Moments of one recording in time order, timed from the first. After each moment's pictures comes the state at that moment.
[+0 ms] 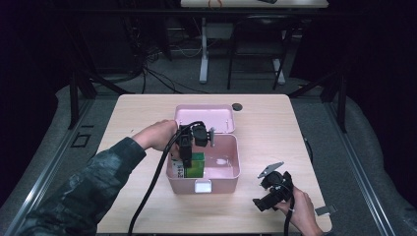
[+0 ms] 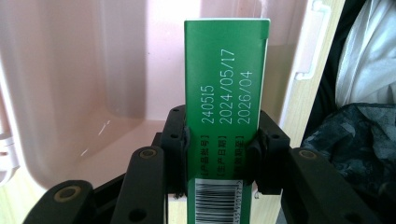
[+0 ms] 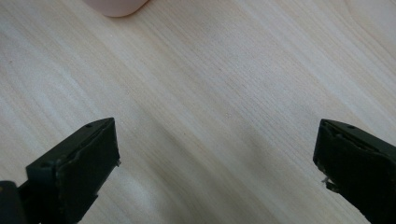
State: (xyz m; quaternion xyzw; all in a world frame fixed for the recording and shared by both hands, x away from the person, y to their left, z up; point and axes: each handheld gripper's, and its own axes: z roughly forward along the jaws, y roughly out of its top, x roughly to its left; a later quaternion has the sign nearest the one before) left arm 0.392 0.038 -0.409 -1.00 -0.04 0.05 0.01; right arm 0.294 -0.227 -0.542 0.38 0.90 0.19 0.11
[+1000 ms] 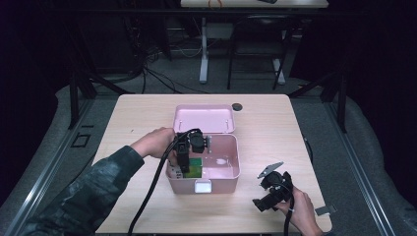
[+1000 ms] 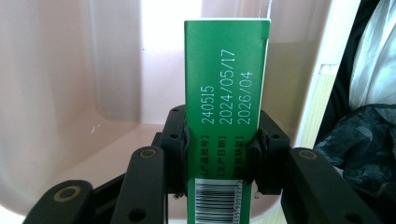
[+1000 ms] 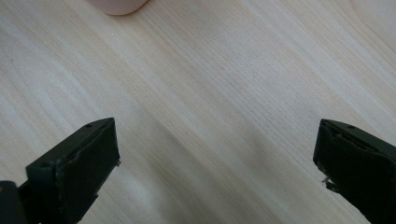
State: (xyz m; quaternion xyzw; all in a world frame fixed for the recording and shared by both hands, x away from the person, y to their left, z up) left arm 0.386 0.047 -0.430 -1.00 -0.03 0.04 0.00; right arm 0.294 -0.227 -0.543 0.38 0.90 0.19 0.10
